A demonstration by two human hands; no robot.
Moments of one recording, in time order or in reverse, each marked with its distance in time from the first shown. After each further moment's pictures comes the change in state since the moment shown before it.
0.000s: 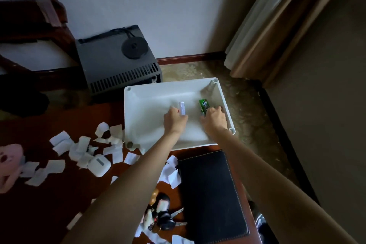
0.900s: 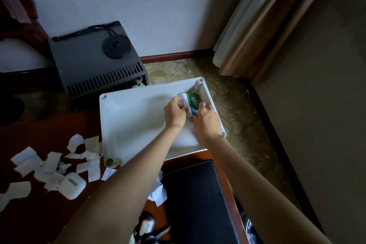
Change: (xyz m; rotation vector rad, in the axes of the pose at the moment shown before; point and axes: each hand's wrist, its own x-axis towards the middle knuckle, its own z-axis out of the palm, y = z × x) left_hand 0.036 0.036 0.043 -0.074 0.009 0.114; right_hand 0.017 0.011 -0.008 -0.080 0.091 -0.107
